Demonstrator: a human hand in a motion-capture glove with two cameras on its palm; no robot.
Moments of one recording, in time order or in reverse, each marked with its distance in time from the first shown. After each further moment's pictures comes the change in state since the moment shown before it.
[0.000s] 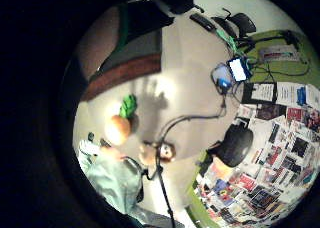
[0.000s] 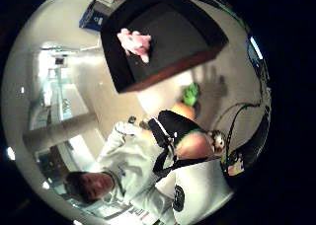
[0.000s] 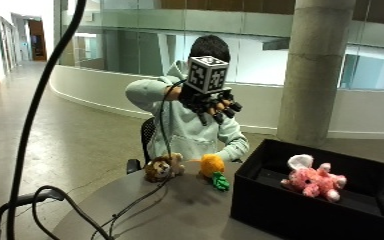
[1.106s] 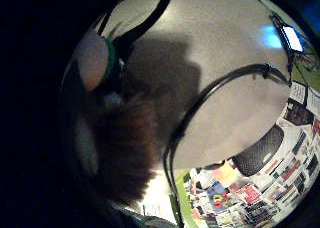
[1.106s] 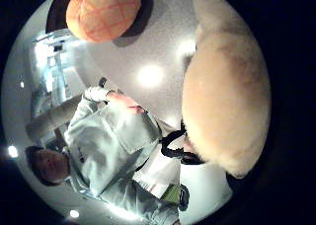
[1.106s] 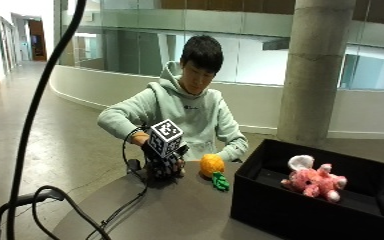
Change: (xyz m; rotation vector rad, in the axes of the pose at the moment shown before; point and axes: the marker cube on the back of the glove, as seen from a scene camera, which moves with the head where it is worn) arm 0.057 0.105 0.252 -0.216 -0.092 -0.097
